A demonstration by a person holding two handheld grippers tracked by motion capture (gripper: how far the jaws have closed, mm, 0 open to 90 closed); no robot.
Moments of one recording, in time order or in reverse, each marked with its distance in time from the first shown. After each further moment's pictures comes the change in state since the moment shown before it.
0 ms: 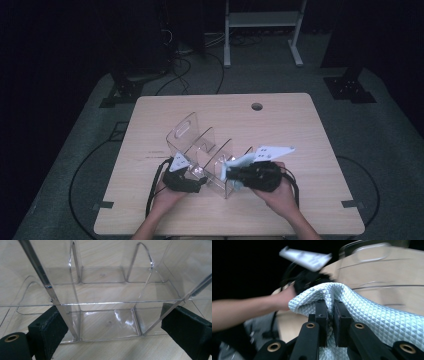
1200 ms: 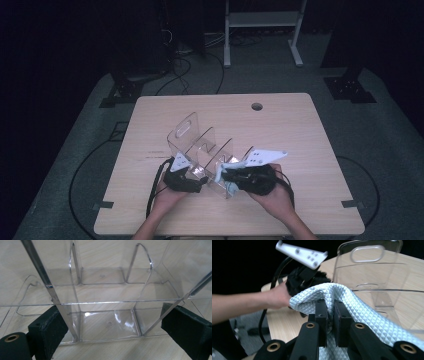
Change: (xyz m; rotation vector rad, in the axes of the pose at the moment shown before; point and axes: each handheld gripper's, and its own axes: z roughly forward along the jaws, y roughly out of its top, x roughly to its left) left arm -0.002 0.001 0.001 -0.002 0.005 0.004; right arm 0.002 0.004 0.001 -0.001 -0.087 -0.030
